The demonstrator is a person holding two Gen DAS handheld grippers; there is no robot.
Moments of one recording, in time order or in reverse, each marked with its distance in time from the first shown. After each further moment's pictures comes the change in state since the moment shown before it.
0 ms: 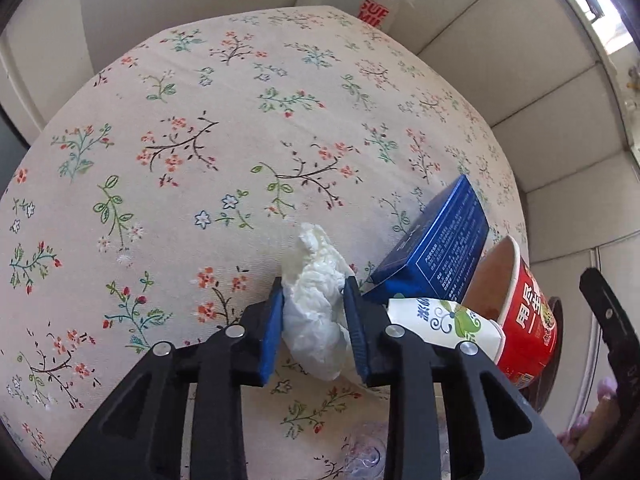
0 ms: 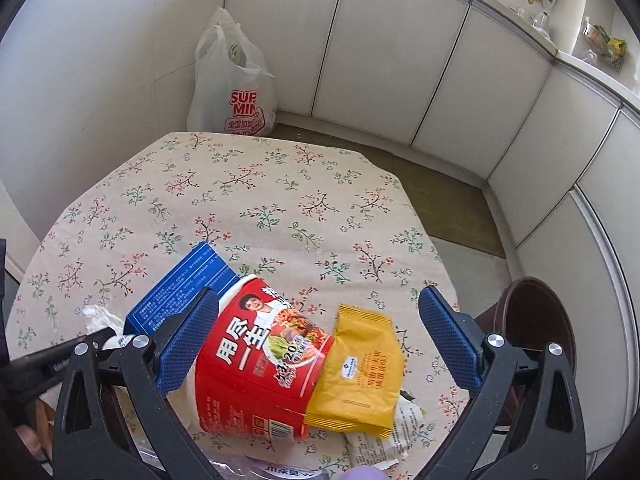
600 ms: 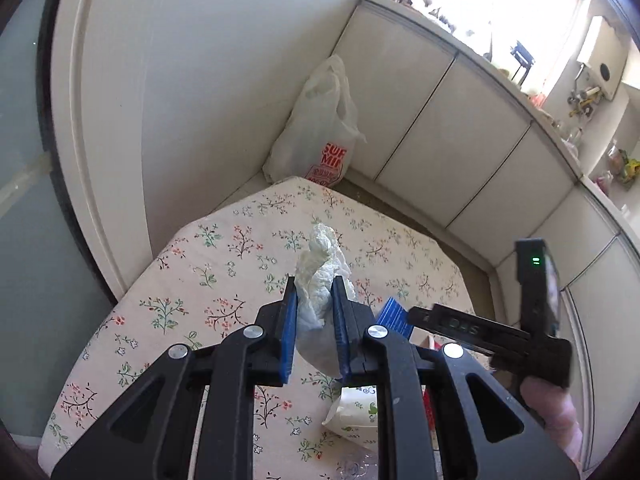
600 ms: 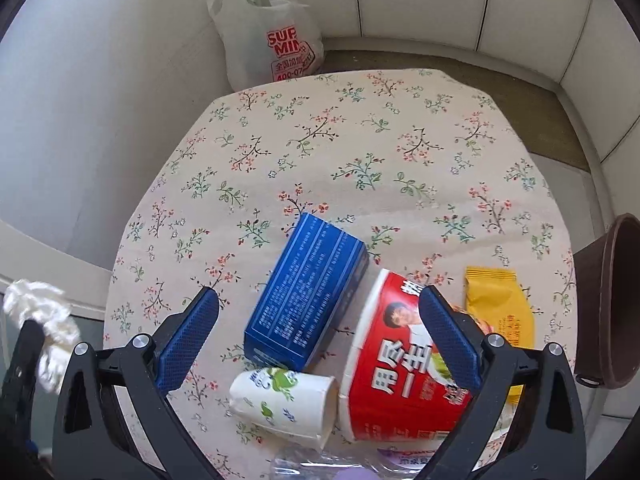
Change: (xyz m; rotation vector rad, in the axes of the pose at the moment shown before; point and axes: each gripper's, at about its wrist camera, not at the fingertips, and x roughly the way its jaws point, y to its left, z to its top) left arm -0.158 -0.005 0.021 0.096 -0.453 -0.059; right arm 0.065 0.052 0.039 0.184 0.365 0.292
